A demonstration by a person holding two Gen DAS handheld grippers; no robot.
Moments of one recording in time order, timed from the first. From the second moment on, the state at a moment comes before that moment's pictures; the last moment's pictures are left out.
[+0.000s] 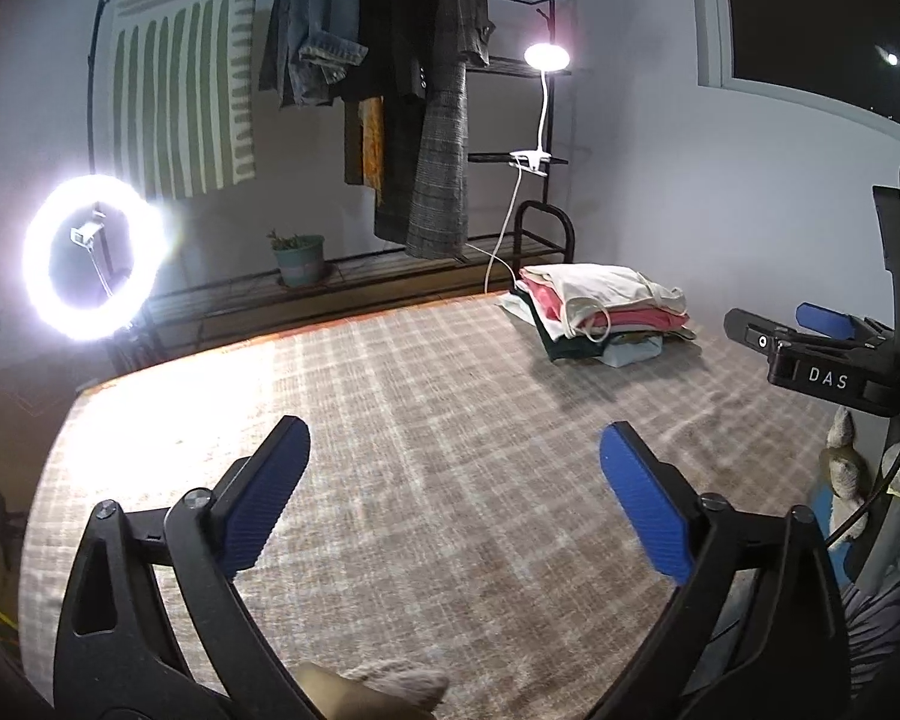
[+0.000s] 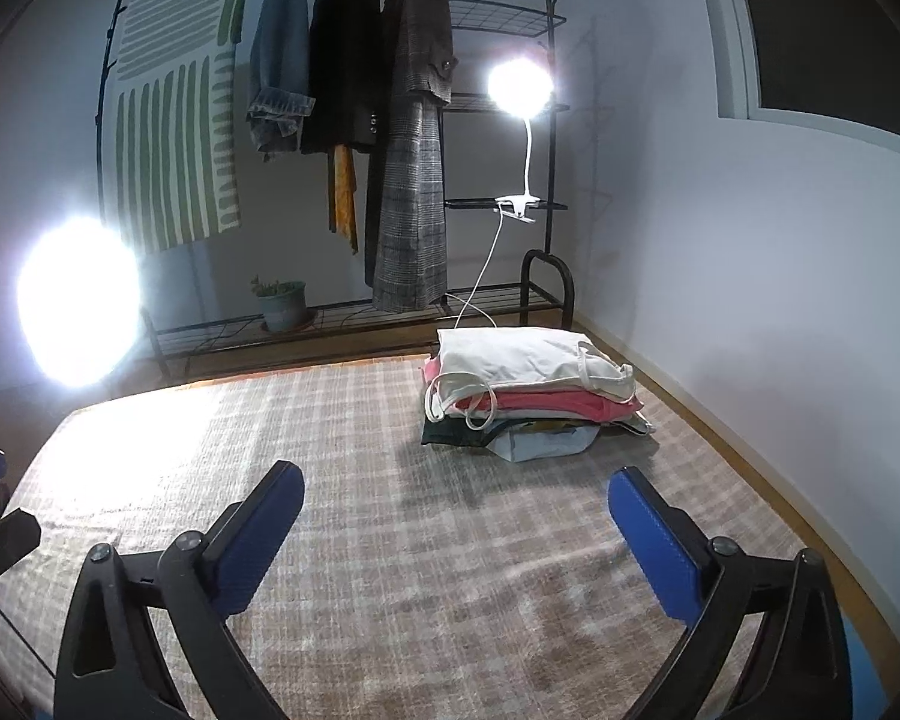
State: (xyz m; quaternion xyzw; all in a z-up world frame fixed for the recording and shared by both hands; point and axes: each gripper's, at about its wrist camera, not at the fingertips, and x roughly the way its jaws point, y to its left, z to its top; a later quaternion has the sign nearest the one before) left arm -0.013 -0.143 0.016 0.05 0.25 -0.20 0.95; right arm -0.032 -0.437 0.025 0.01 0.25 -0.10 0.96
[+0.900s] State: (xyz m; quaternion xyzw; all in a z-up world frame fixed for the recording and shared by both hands) left arm -0.017 -0.139 0.024 0.04 0.24 -0.18 0.95; right arm -0.032 -0.437 0.021 0.01 0.25 -0.11 0.96
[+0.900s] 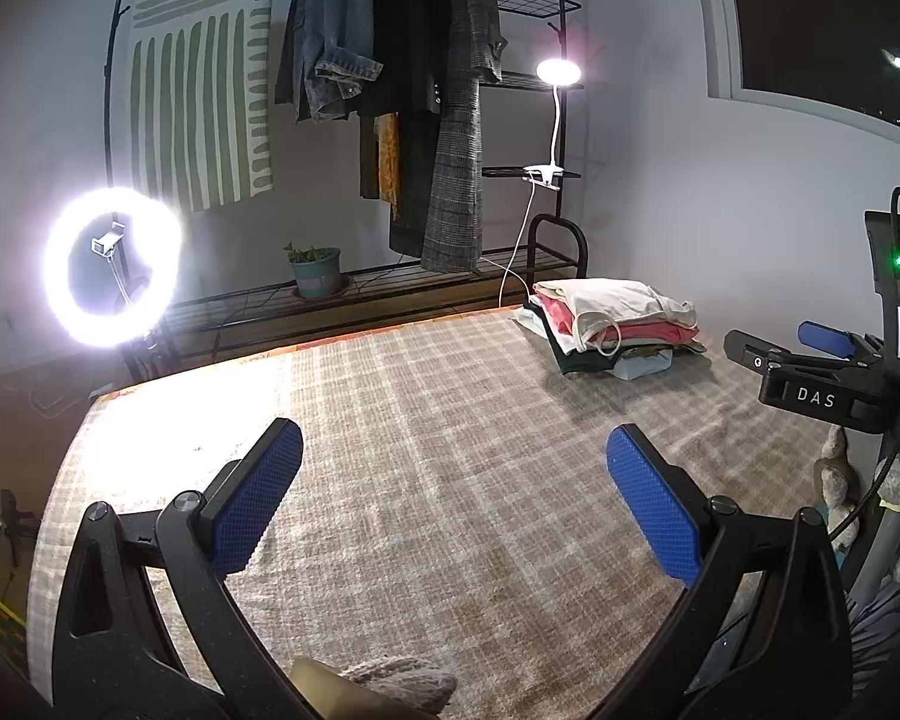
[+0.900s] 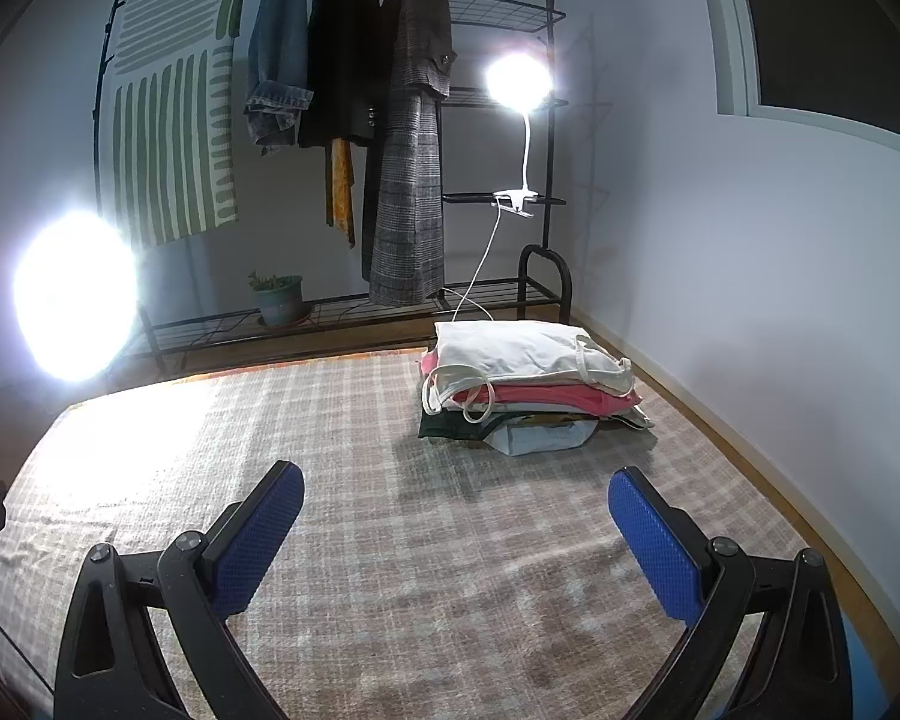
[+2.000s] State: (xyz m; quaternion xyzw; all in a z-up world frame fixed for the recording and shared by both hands) left arm -0.019 -0.134 0.031 0.04 0.23 -0.19 0.95; right arm -0.032 -0.434 0.020 0.02 0.25 -0.11 0.96
